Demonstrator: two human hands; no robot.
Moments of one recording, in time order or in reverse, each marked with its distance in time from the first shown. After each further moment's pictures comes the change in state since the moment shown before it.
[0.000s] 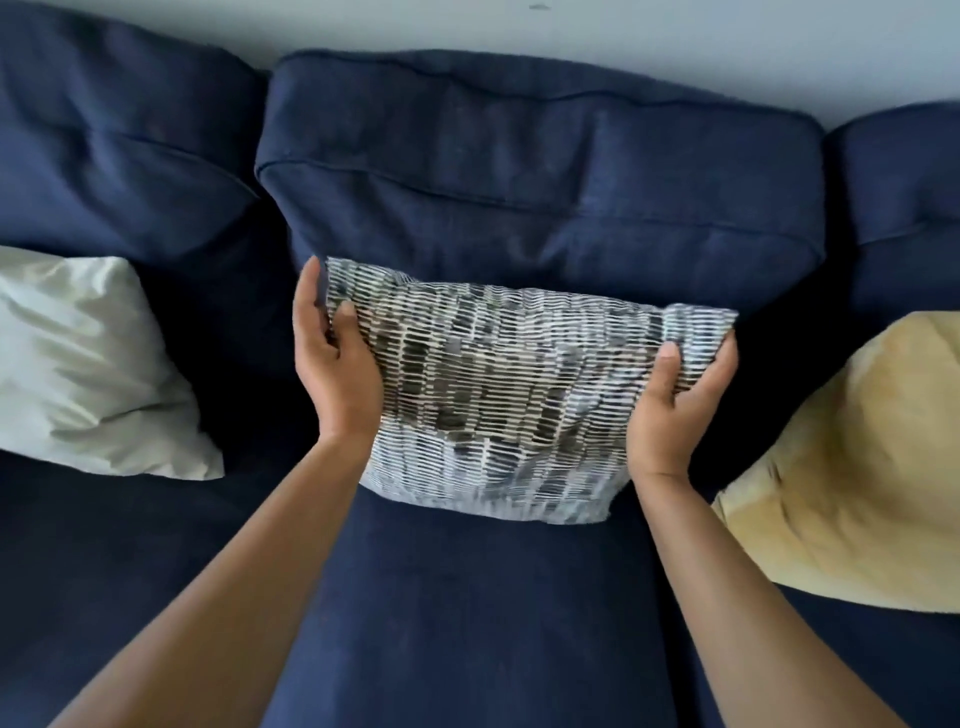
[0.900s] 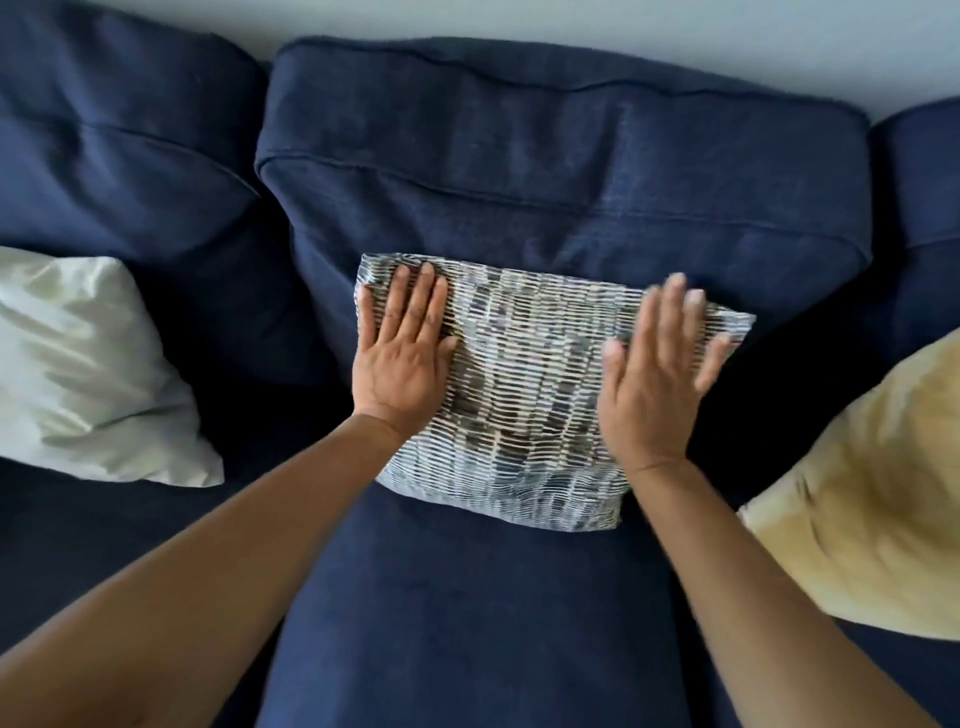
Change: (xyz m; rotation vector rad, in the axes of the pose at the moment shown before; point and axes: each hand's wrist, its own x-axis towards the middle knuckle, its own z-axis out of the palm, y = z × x) left_hand 0.020 -0.065 0.035 1.143 -0.471 0.712; right_hand 0.011 0.017 0.034 -0.879 -0.223 -0.549
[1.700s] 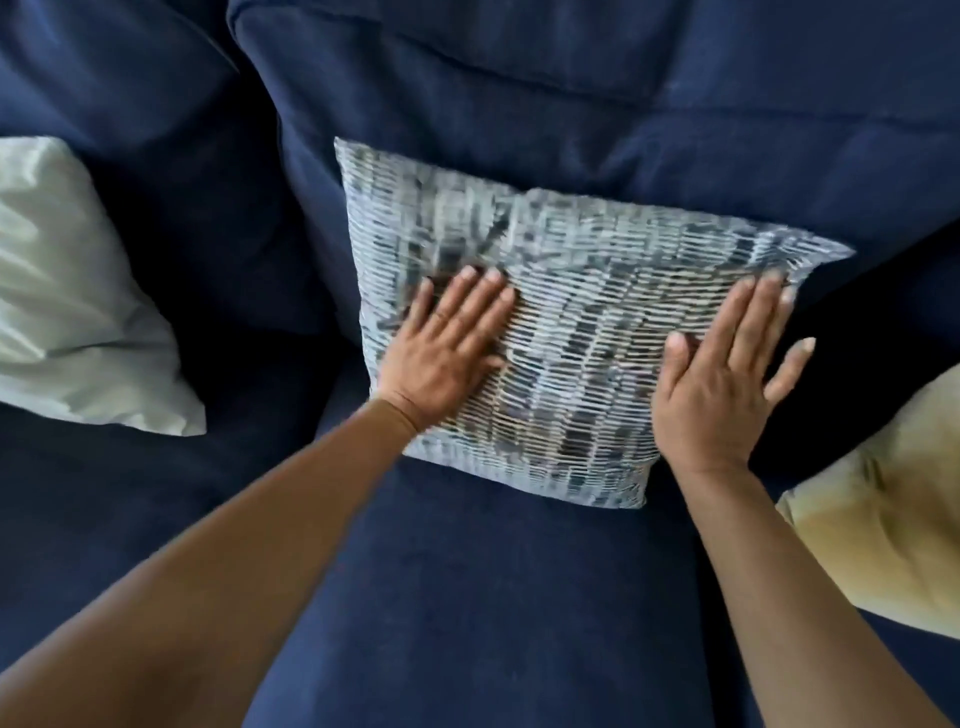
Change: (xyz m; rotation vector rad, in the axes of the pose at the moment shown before) left_hand -0.040 0.009 0.078 0.072 0.276 0.358; right_hand -0.042 0.040 0.046 -0.088 -0.001 0.094
